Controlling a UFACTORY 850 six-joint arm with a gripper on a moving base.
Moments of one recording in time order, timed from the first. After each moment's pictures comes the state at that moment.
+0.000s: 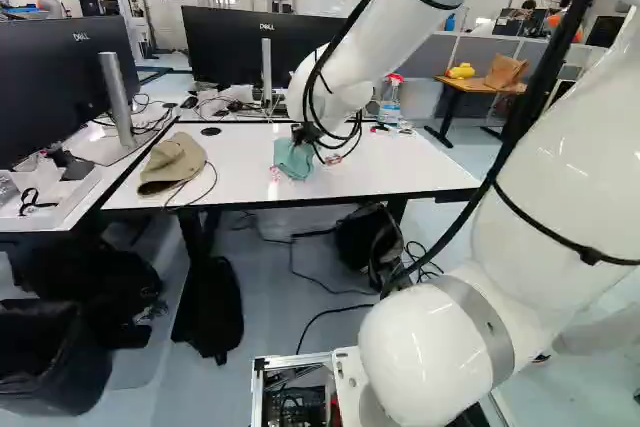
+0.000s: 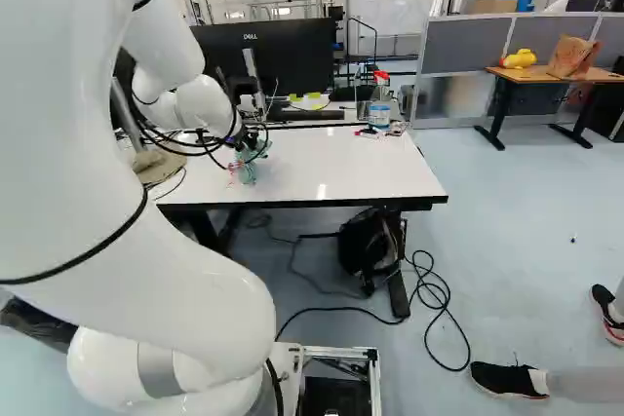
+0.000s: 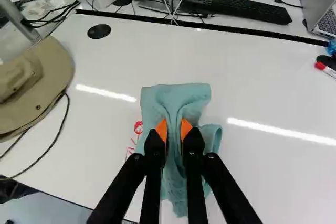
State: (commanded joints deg) arm 15.0 4.0 -37.8 0.0 6.4 0.0
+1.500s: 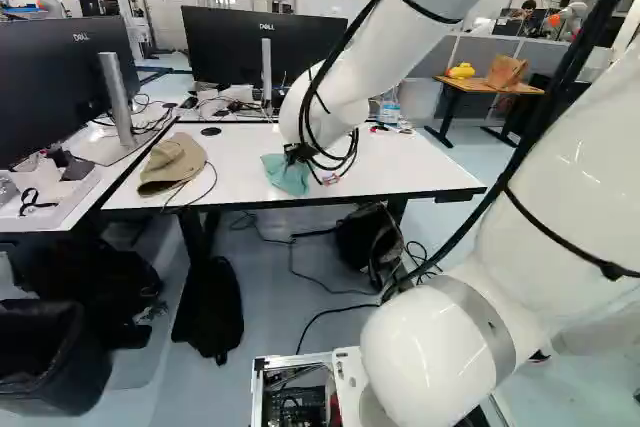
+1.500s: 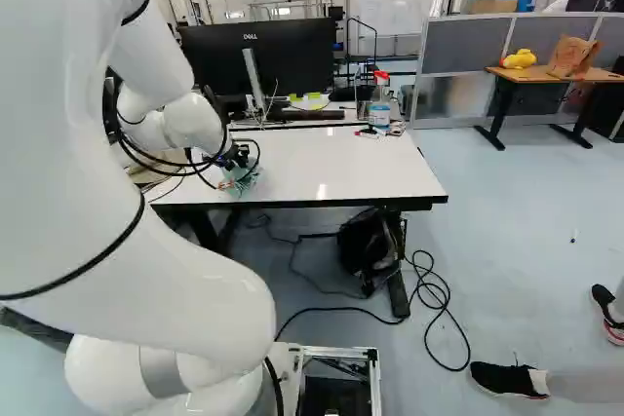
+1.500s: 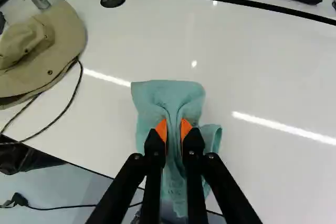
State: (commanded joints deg) arm 17.9 4.7 -32.5 0.0 6.4 0.0
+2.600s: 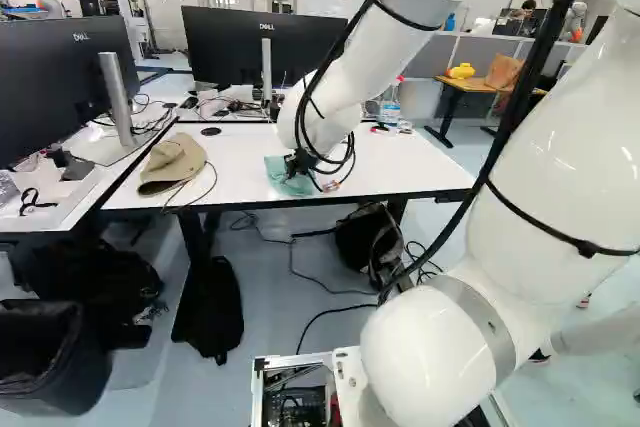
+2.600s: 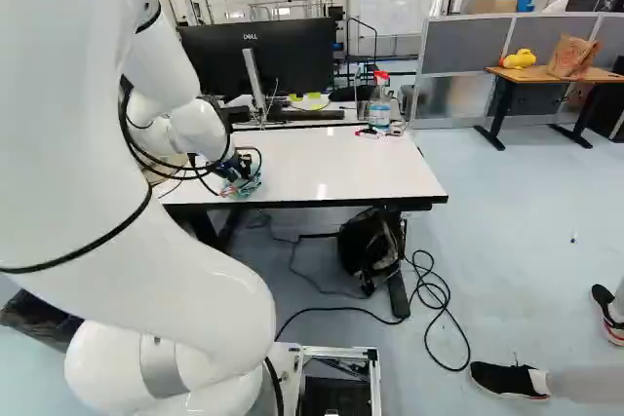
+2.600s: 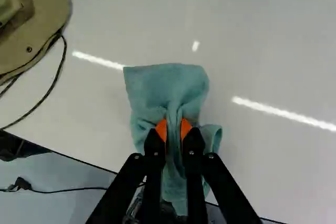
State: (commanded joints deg) arm 17.9 1.6 -33.1 0.0 2.5 0.0
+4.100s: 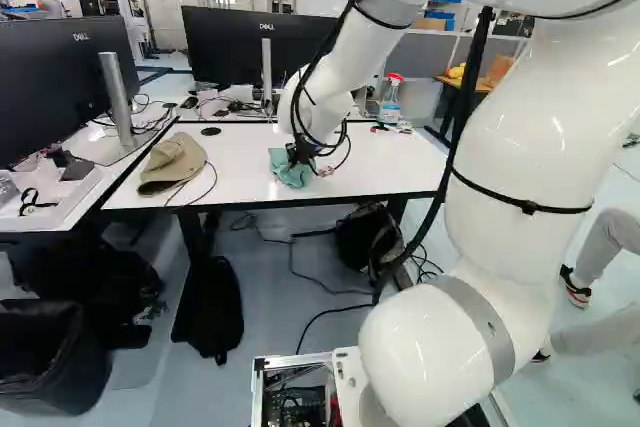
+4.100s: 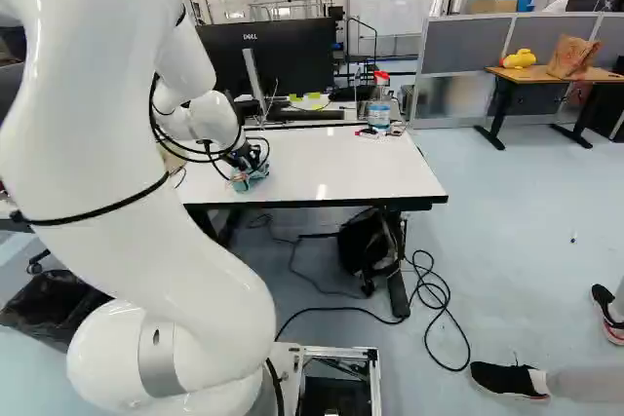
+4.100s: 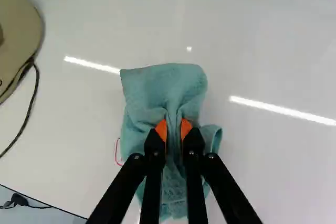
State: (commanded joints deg) arm 15.9 -8.2 -43.5 0.0 2.2 0.0
